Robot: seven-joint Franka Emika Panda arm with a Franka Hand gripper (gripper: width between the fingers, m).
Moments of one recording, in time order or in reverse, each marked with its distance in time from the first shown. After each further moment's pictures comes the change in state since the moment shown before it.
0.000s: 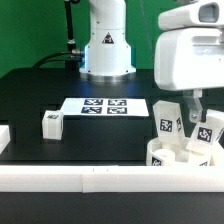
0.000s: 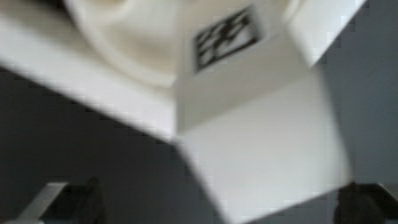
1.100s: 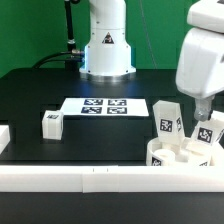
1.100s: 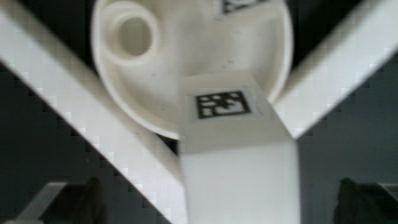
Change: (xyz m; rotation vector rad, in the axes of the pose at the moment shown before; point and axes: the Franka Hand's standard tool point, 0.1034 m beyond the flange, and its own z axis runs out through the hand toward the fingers) arm -0.007 0.004 -0.006 0.054 -0.267 -0.504
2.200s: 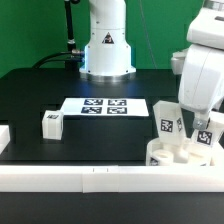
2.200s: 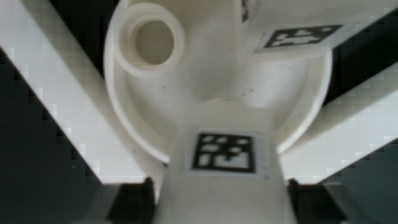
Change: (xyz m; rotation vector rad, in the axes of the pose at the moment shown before) arm -0.006 -0.001 0.020 -0.022 0.021 -0.020
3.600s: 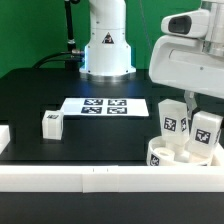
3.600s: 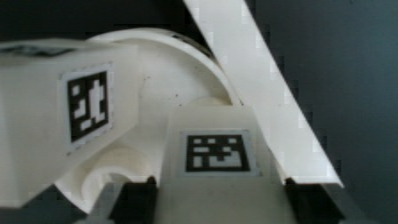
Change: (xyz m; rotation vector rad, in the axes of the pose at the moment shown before) arm 0.006 -0.004 0.000 0.051 0.042 1.620
